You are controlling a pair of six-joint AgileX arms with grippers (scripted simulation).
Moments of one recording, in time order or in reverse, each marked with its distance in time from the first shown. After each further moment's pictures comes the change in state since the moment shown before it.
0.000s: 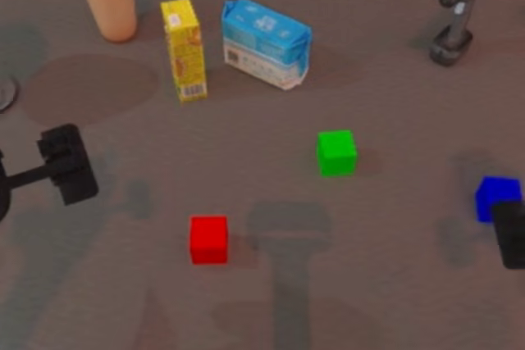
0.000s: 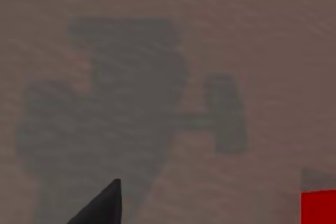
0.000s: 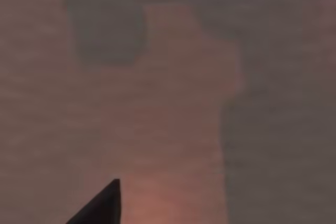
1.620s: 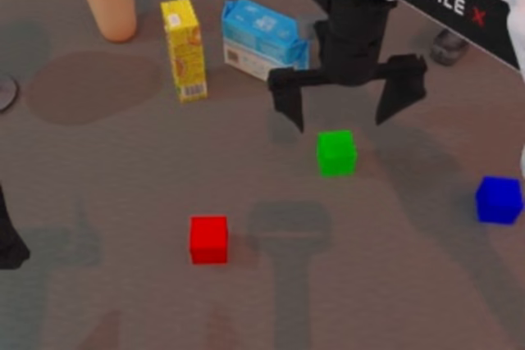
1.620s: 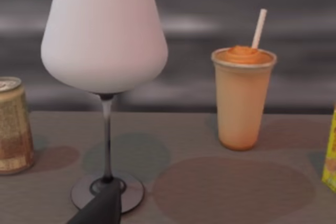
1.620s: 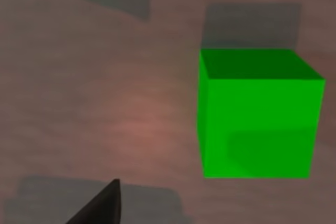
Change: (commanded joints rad) left arm 0.293 -0.967 -0.701 0.604 0.033 0.496; right arm 0.282 1.186 1.492 -0.536 -0.048 0.267
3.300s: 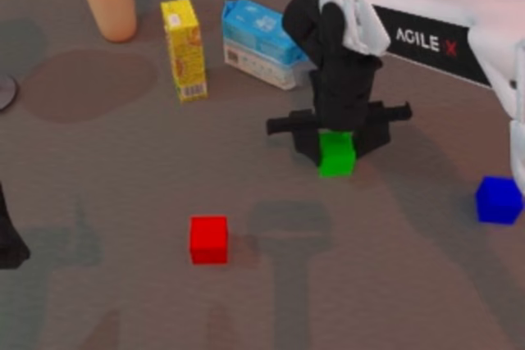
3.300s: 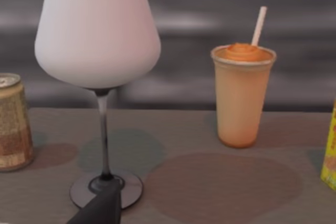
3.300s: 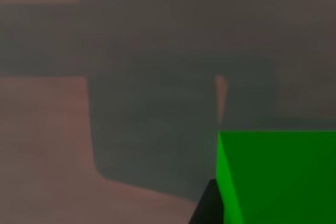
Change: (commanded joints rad) left arm 0.000 0.000 0.000 0.000 0.000 0.000; right arm 0.006 0.043 -0.242 0.283 0.000 0.003
